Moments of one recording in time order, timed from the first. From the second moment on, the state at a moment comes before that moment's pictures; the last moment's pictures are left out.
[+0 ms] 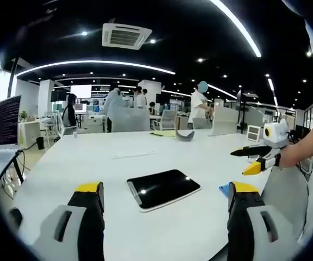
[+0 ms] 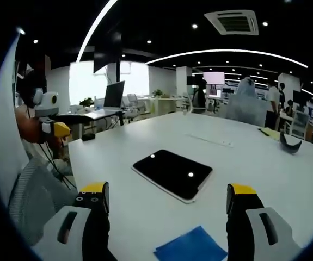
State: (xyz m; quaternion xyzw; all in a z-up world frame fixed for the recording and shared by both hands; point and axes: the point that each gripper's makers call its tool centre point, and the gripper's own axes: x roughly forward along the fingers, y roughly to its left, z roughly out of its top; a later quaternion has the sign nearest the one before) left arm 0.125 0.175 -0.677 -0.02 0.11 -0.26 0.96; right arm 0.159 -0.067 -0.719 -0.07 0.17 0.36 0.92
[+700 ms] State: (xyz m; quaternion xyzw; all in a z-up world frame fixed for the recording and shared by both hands) left arm 0.127 0.175 -0.676 -0.02 0.11 -0.26 0.96; right arm 0.160 -0.067 -0.718 -0.06 0.17 0.36 0.92
